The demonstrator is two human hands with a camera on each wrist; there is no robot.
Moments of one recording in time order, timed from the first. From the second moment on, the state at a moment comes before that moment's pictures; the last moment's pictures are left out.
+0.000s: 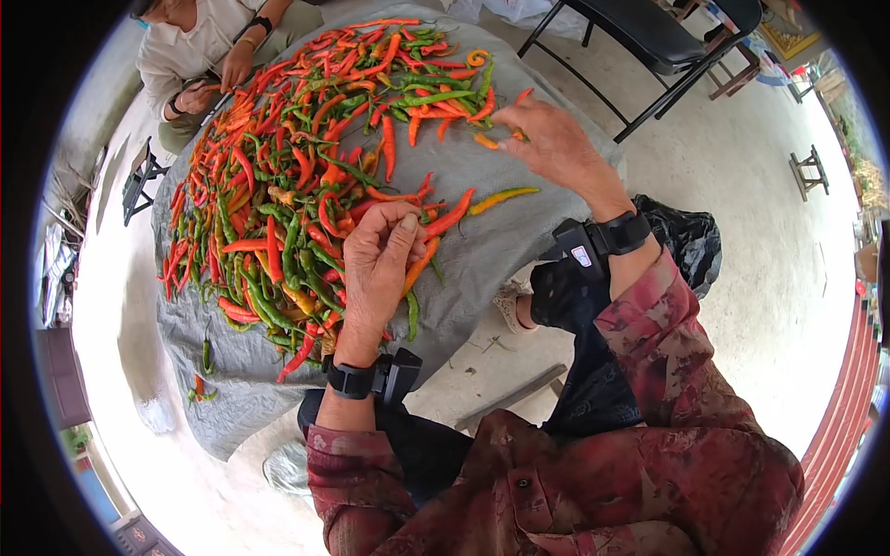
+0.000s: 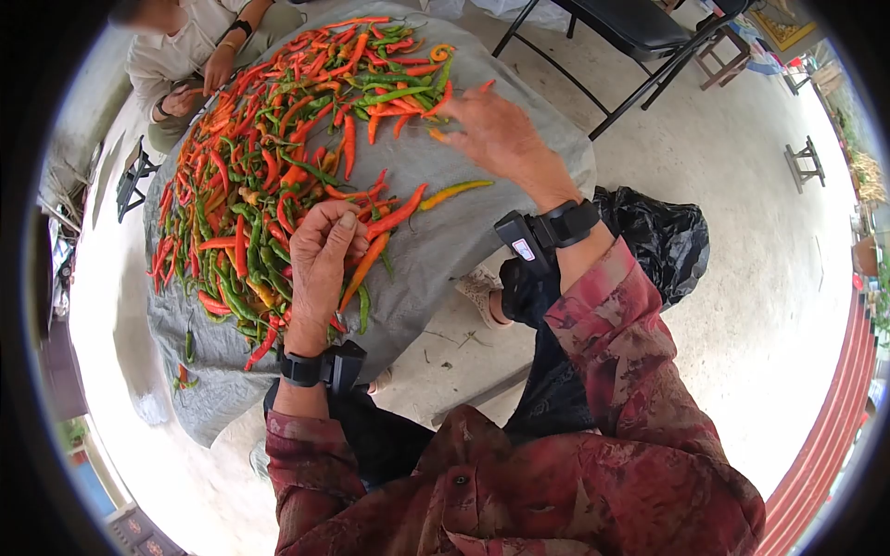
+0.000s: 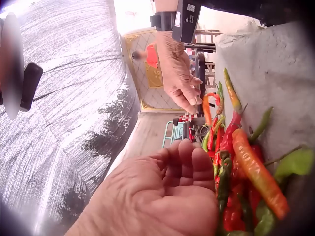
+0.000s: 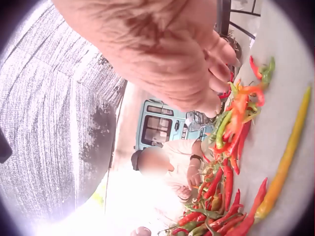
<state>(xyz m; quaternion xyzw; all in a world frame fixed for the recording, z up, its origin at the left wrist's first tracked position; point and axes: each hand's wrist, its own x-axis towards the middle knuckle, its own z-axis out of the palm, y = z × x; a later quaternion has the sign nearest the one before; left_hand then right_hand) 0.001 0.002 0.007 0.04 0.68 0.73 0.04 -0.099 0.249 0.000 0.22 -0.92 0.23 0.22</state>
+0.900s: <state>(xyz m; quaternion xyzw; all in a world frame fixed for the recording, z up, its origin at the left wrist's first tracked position) 0.001 0.004 0.006 0.04 0.74 0.66 -0.07 -0.092 0.241 0.009 0.20 -0.94 0.19 0.22</state>
